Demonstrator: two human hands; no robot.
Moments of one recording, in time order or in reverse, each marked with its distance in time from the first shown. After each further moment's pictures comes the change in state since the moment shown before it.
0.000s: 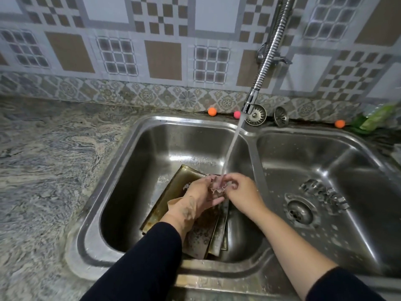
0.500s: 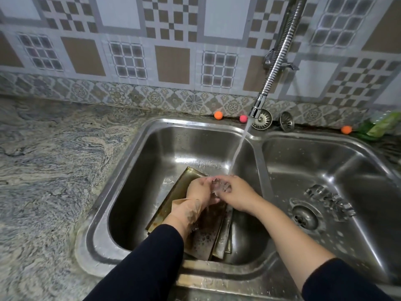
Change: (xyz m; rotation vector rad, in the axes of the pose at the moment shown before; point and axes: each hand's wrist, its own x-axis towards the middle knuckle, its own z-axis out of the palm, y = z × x) left_hand -0.004 0.004 -0.010 0.216 0.163 0.179; right_hand 0.013 -0.017 0.002 -0.146 -0.289 -0.037
